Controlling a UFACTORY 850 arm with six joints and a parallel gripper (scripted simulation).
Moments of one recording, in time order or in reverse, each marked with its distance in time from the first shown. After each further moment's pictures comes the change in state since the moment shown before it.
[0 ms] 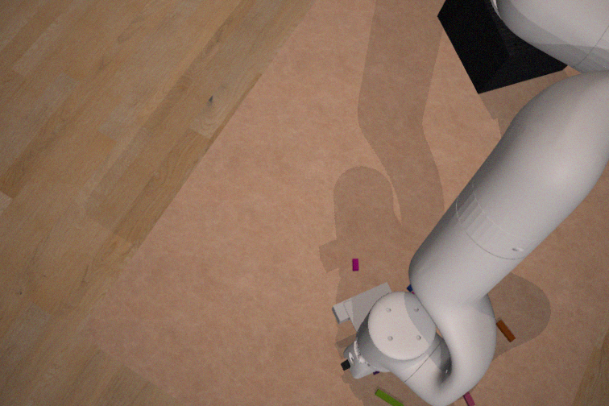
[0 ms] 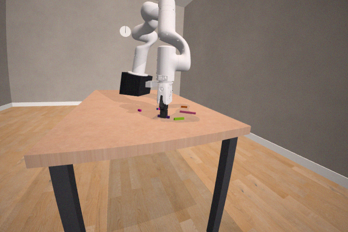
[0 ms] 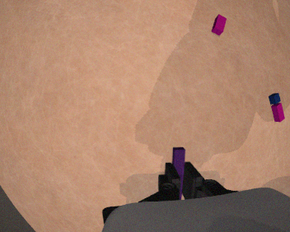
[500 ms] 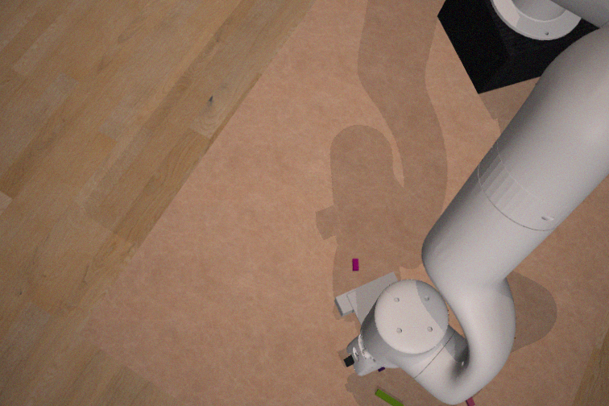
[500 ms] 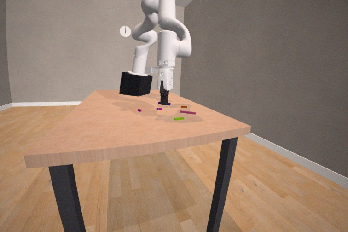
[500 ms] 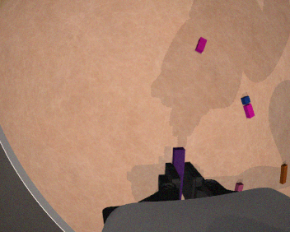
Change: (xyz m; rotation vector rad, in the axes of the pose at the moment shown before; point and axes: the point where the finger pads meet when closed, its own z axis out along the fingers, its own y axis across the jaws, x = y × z) arm -0.001 -0.001 -0.066 0.001 -0.001 0.000
